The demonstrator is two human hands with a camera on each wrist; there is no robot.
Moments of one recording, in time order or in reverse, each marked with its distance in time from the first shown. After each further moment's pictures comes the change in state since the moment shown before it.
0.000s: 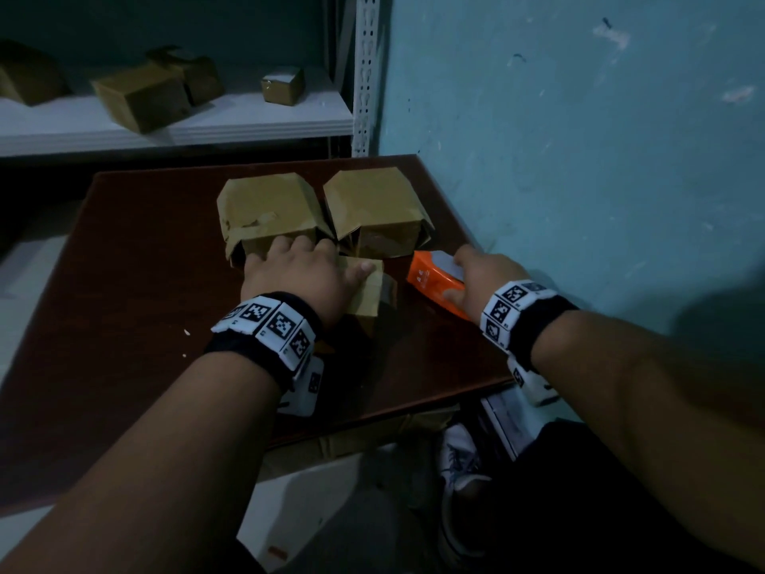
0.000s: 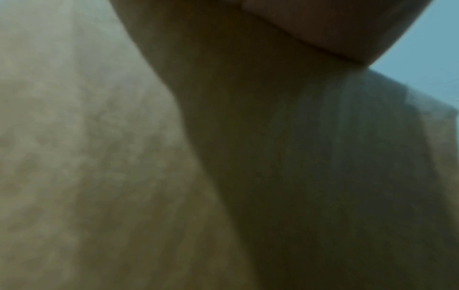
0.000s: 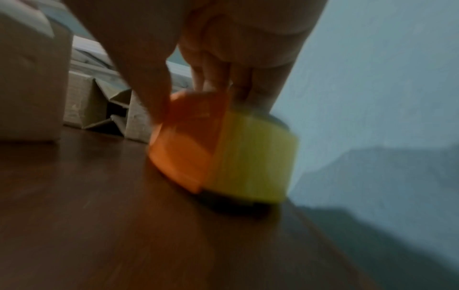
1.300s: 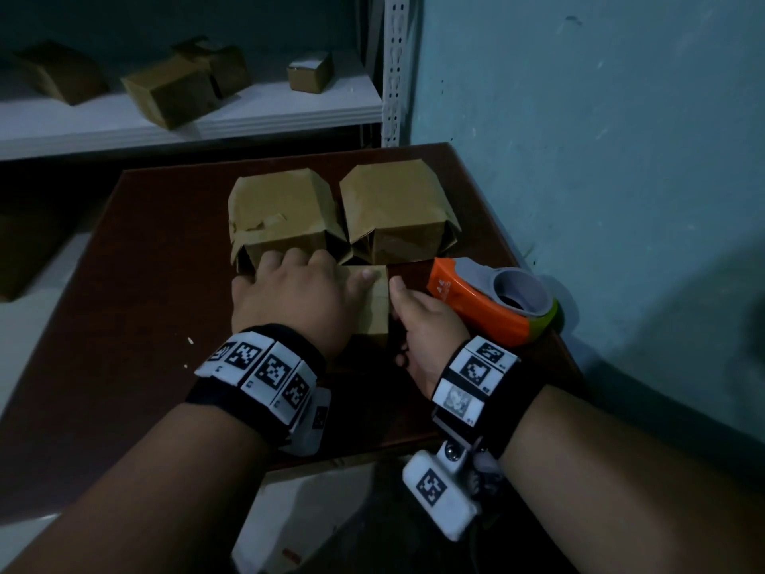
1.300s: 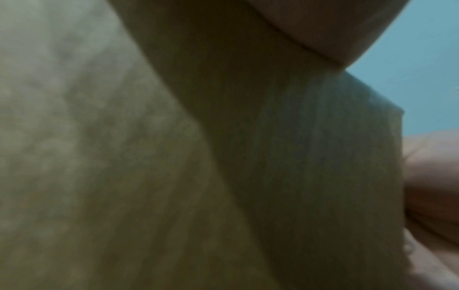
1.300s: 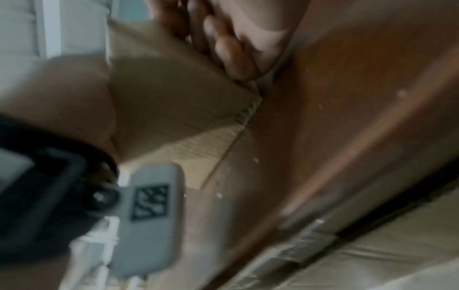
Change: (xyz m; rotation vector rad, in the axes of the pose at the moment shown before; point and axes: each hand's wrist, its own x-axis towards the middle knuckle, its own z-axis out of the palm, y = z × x) left_hand -0.005 0.009 0.008 0.024 0.053 -0.149; right_hand -0.010 -0.092 0.064 1.587 -0.219 0.167
